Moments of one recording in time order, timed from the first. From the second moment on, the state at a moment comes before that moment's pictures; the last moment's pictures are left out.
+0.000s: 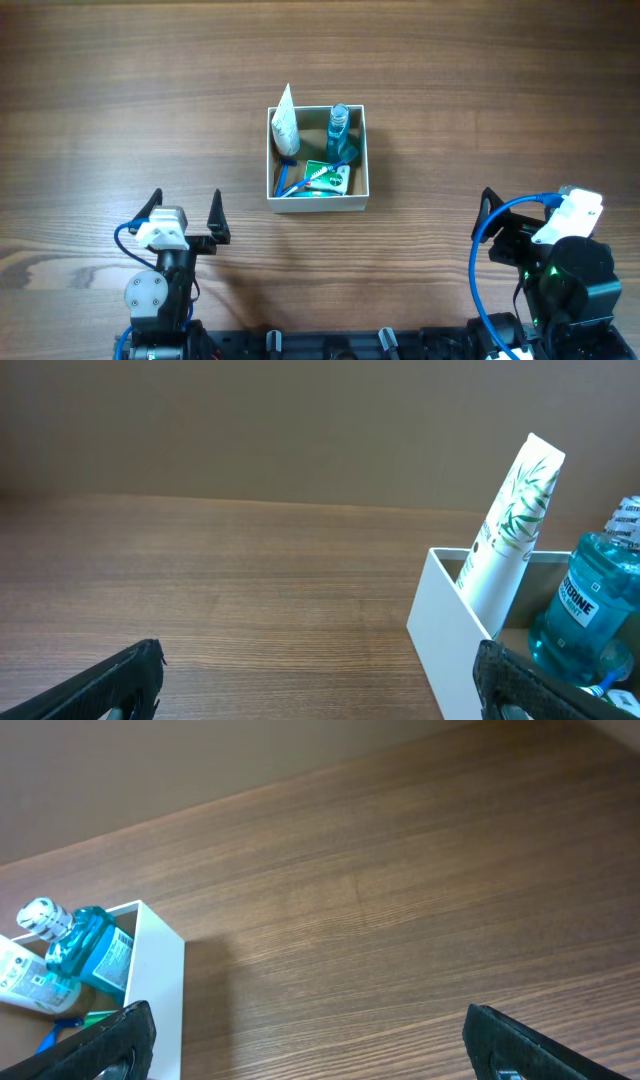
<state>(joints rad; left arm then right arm) 0.03 0.01 0.01 -0.07 0.08 -0.08 0.17 0.43 0.82 -0.89 0.24 0.34</state>
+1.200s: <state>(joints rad) 0.03 0.01 0.01 -0.07 0.07 -0.09 0.17 0.01 0.19 -0.17 0.15 0.12</state>
